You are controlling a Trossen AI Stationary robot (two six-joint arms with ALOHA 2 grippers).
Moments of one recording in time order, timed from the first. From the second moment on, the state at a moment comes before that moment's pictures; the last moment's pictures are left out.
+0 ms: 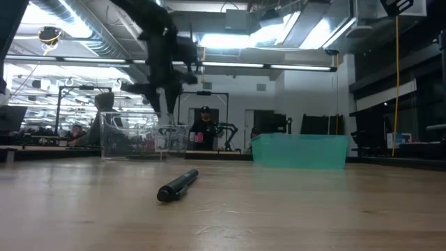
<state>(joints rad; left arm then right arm) 0.66 1.73 1.42 -1.06 0.03 -0.71 0.40 0.54 0.84 -0.74 0.10 0.15</state>
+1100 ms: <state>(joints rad) -0.17 1.68 1.56 -1.04 -0.27 -1.22 0.40 0.54 0.84 -0.74 0.10 0.18</state>
